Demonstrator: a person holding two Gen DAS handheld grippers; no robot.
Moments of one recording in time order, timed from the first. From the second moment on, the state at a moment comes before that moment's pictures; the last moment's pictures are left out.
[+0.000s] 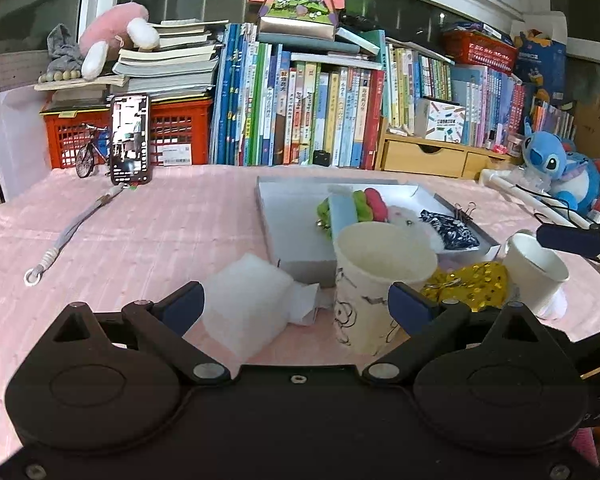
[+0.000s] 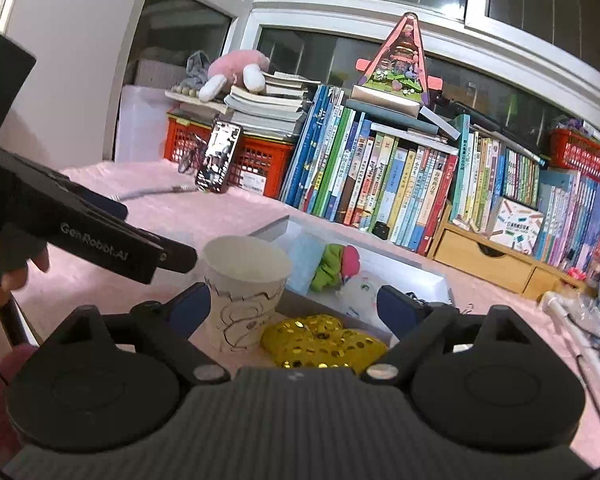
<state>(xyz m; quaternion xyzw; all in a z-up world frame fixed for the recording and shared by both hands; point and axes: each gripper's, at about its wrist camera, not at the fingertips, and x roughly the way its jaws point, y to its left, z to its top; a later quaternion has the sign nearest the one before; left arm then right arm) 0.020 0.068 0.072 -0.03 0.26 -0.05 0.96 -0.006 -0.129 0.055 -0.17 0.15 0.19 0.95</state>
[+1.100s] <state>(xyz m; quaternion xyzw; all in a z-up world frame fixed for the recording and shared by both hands) 0.061 0.086 0.030 -0.05 0.29 -0.01 0.96 0.000 -0.093 -0.008 -0.42 0.14 0.13 0.89</state>
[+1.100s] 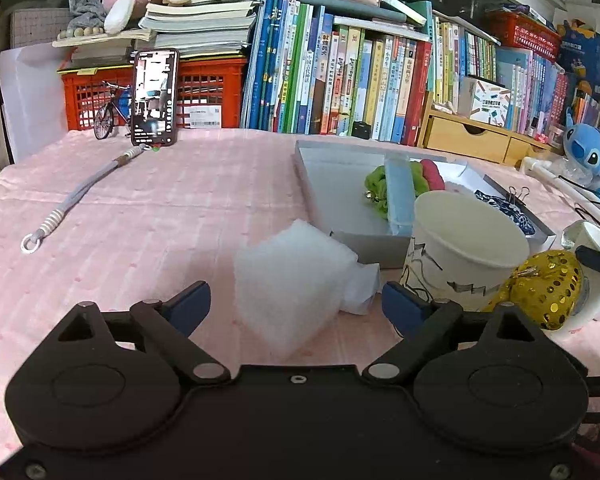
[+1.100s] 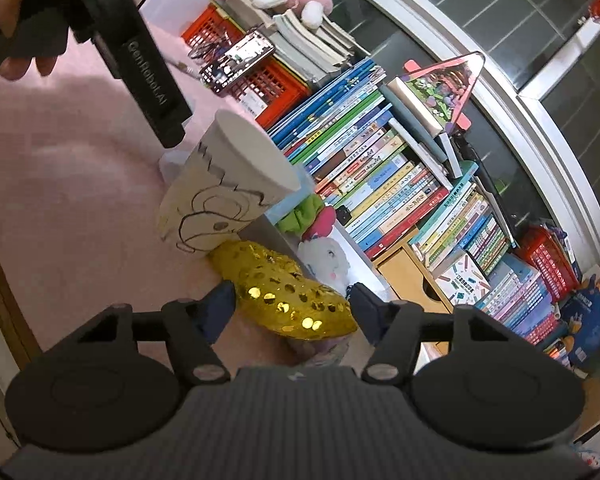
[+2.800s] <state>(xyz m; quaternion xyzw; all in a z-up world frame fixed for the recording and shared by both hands) 0.073 0.080 0.071 -0.05 0.28 0.00 0.96 0.014 -0.093 0.021 -0.38 0.09 0.13 0.91</state>
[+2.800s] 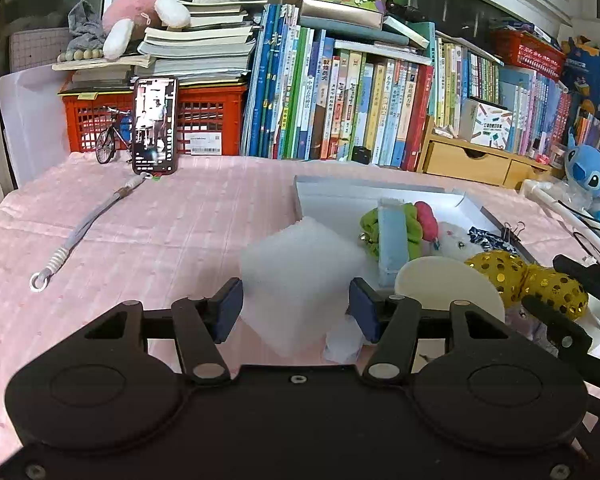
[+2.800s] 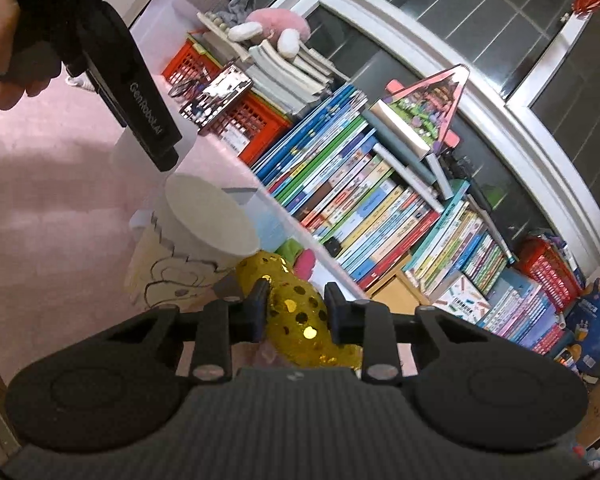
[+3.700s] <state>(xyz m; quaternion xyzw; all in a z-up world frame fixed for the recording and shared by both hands) 0.090 0.060 0.110 -0.03 0.25 -0.04 0.97 0.019 -0.118 0.056 -0.28 0.07 0.12 0.95</state>
